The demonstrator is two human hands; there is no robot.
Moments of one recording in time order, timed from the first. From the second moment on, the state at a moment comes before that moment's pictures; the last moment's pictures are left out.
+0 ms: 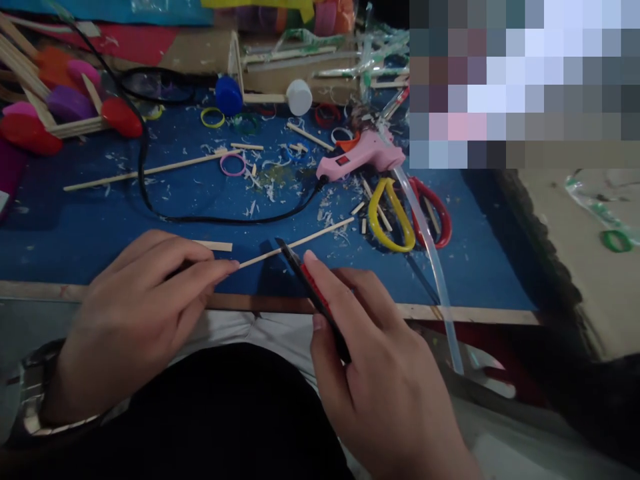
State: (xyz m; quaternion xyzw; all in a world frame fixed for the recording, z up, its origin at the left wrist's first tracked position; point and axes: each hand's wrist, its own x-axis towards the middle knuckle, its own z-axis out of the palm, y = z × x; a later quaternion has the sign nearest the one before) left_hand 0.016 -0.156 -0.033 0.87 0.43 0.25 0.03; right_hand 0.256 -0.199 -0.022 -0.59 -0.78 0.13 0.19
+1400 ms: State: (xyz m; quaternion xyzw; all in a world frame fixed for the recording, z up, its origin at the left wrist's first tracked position) left_hand 0.020 -0.154 -0.034 0.85 0.45 0.26 0.08; right_hand 0.235 -0.215 -0.018 -0.57 -0.78 0.20 0.16
